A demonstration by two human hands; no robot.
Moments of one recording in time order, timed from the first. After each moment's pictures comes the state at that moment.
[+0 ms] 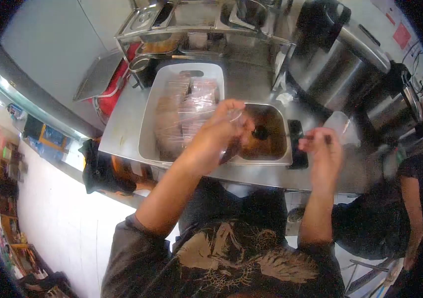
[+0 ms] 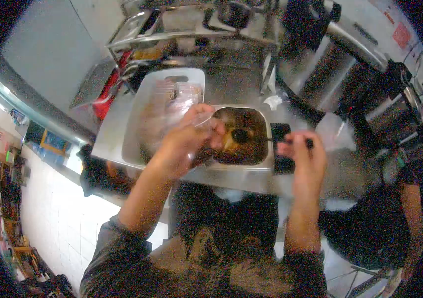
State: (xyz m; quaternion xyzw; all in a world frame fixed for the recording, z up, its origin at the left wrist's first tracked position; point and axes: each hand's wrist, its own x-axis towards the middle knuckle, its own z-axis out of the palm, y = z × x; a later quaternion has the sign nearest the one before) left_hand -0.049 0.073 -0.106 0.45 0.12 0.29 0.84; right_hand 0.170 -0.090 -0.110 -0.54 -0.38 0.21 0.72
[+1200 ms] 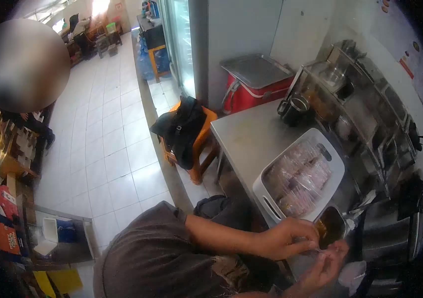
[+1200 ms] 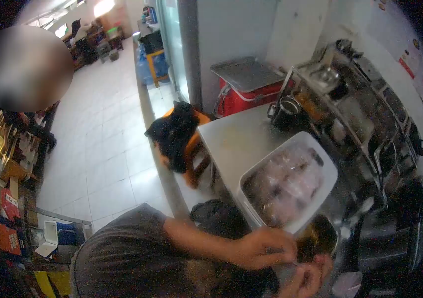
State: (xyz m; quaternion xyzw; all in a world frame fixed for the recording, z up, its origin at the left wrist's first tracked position) left_hand -0.100 0.013 -0.131 0.63 0.10 0.56 0.54; right_hand 0.069 -0.054 -0.094 -0.47 -0.68 0.11 0.55
